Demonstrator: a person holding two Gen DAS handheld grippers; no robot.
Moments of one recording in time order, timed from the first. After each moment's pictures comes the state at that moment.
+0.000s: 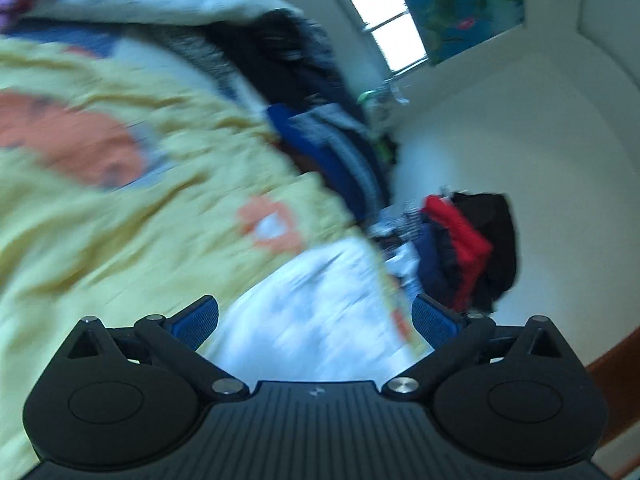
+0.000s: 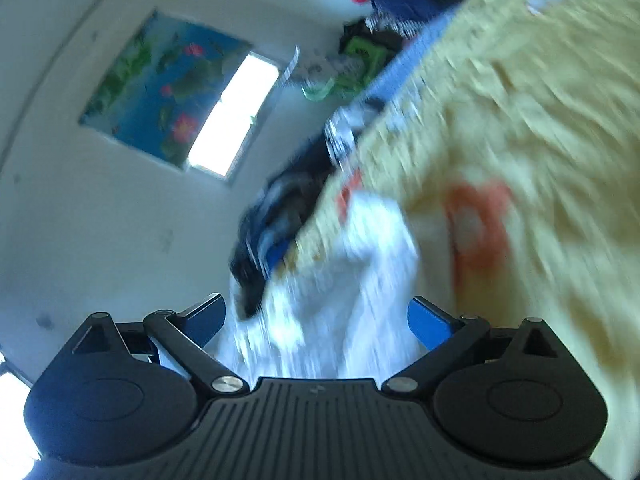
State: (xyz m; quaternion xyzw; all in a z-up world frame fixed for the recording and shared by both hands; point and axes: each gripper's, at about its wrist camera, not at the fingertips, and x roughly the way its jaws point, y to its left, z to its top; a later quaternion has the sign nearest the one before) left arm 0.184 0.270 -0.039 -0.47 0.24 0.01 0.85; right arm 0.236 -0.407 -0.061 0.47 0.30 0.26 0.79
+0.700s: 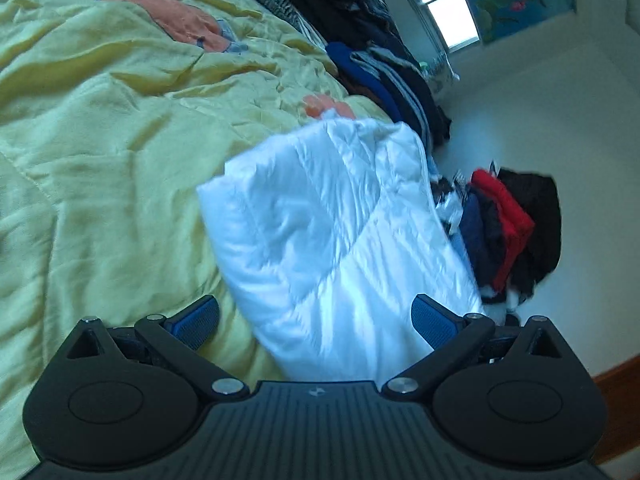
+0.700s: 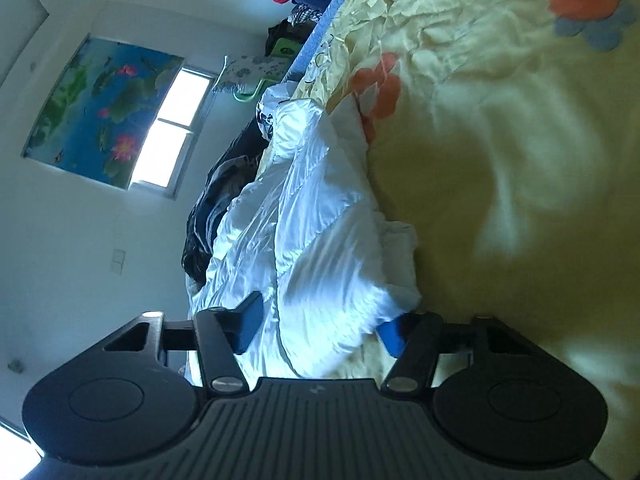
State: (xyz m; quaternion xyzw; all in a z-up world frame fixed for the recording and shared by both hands) left arm 0.135 0.203 -0.083 -0.50 0.29 0.05 0.82; right arm 0.166 -0.358 -0.106 0.52 0.33 0.16 0.77
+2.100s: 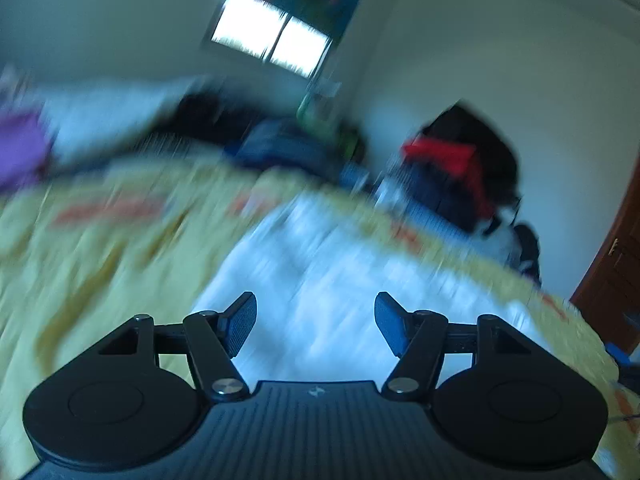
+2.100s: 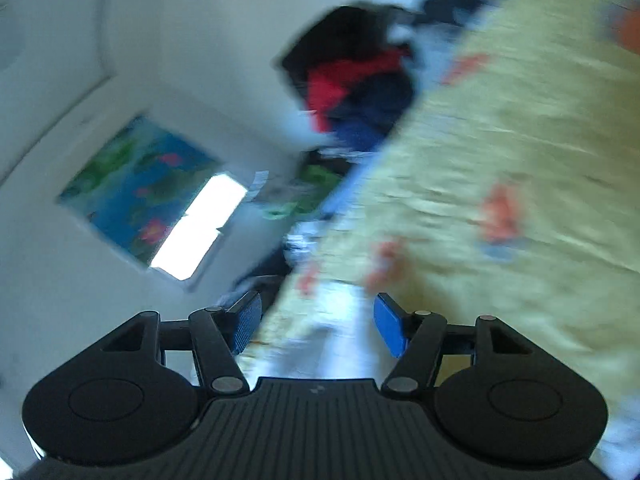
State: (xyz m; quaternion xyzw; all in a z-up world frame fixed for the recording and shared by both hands) left arm 0.014 0.143 0.014 -0.18 0.17 -0.01 0.97; right arm 0.066 -0.413 -0.024 0.47 0.14 0.13 0.86
